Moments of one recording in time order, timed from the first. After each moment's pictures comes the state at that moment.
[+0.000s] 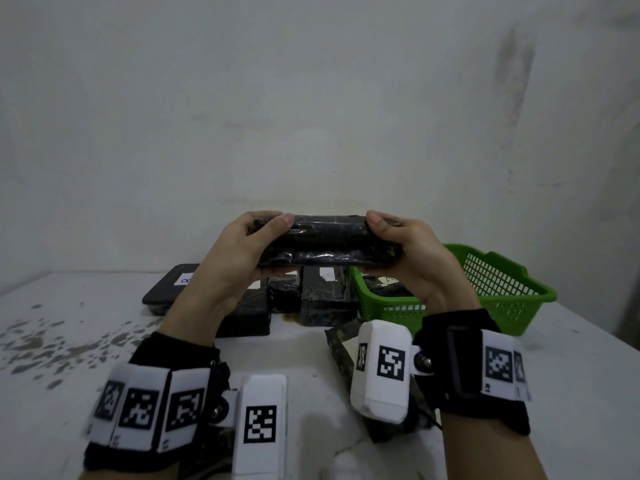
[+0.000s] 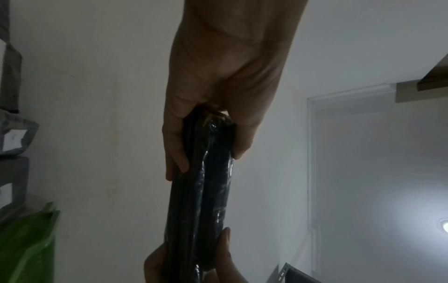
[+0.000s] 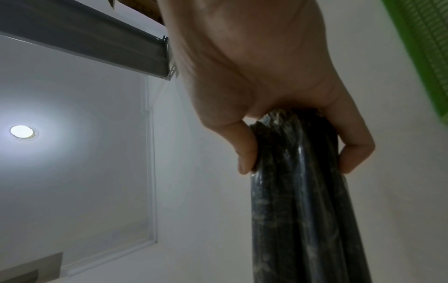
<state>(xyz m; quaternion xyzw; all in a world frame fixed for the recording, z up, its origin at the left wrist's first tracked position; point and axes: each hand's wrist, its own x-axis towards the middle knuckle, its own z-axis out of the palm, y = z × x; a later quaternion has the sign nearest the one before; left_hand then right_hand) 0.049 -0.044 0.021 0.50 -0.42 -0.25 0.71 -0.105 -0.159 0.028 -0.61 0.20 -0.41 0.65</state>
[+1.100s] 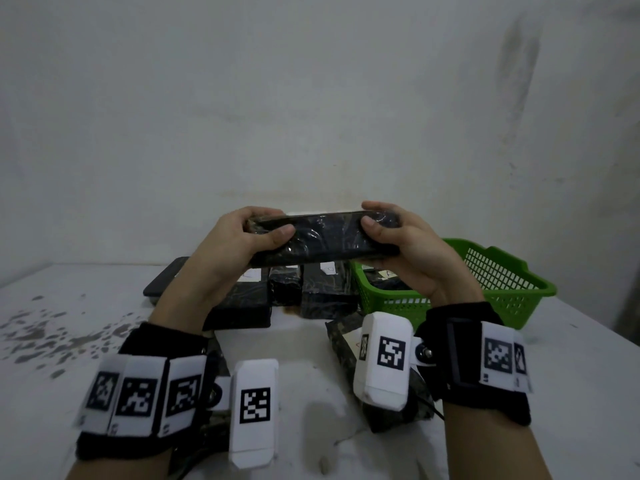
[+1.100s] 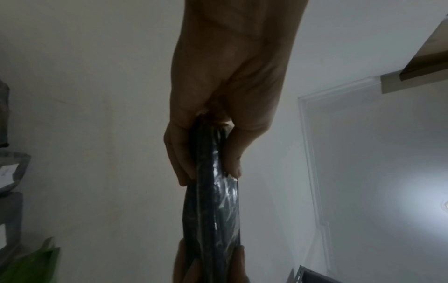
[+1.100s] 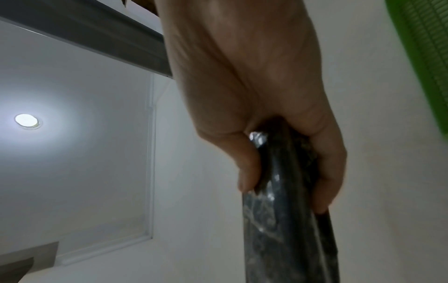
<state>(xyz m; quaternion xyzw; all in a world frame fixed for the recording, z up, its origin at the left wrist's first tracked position) 0.062 -0.040 0.018 0.51 -0.45 -0.24 0.69 -0.107 -0.153 0.027 -0.62 0.16 -0.40 0.66</state>
